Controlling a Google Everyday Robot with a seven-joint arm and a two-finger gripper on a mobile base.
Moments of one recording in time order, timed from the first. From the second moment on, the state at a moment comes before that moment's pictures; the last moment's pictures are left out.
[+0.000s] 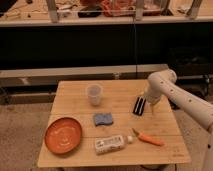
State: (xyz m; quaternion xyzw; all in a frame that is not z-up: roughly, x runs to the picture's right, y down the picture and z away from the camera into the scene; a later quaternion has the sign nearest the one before) arm 0.261 0.113 0.884 -0.27 -0.12 -0.26 0.92
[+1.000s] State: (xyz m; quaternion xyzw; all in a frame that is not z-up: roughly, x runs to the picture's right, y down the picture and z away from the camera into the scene) arm 0.270 0.133 0.912 -0.29 -0.12 -0.29 0.91
